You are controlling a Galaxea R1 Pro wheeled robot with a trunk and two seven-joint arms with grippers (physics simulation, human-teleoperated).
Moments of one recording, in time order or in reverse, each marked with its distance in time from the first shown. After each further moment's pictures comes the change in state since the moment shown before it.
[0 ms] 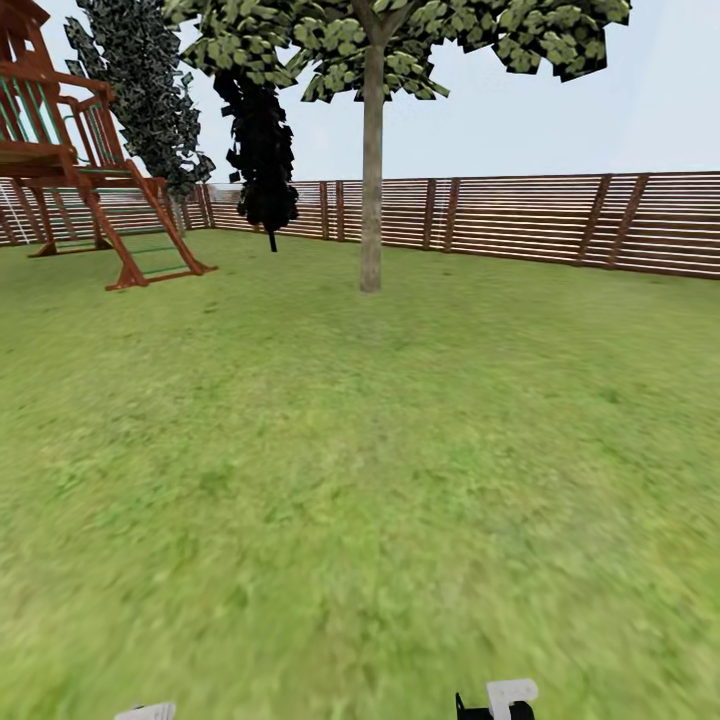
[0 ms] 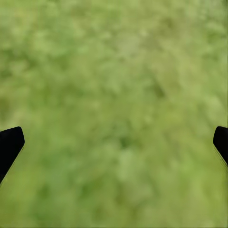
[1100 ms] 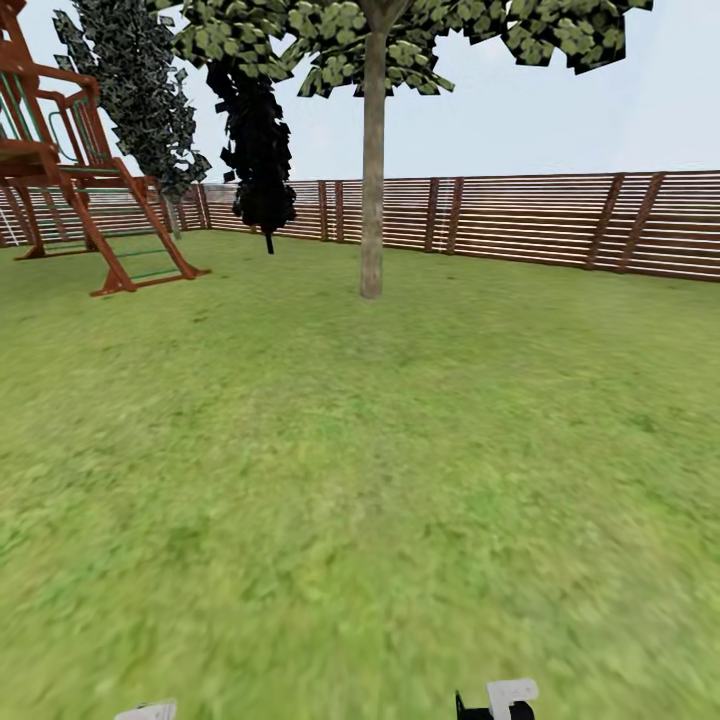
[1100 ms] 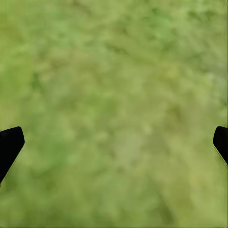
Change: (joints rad) left arm 0.000 -0.002 -0.001 0.000 0.000 0.001 0.000; right arm 0.000 0.000 0.000 0.000 0.000 0.000 0.000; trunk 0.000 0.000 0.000
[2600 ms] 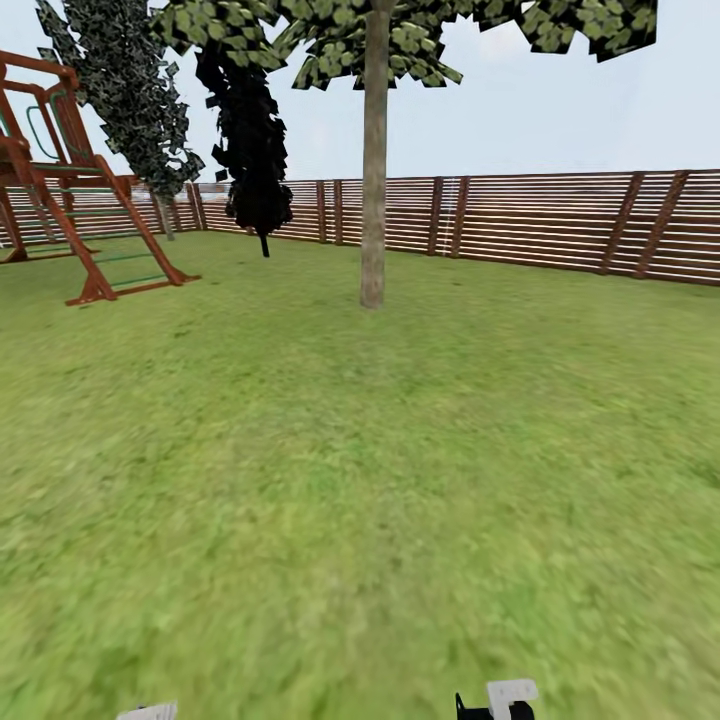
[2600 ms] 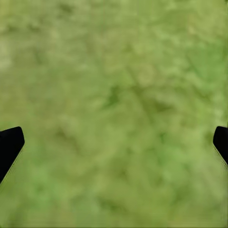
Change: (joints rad) left arm 0.000 -0.001 -0.002 0.000 -0.002 0.002 0.000; right arm 0.000 0.000 0.000 0.000 0.000 0.000 0.000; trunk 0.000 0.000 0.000
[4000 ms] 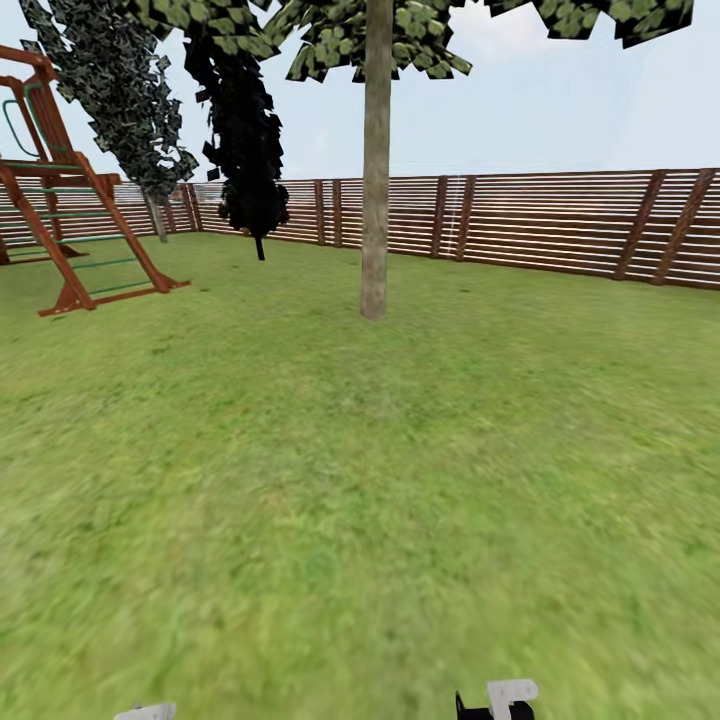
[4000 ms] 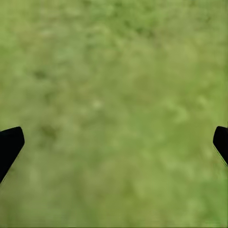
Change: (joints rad) left arm 0.000 0.003 0.004 0.000 0.001 0.000 0.000; right arm 0.000 0.000 0.000 0.000 0.000 0.000 0.000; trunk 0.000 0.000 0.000
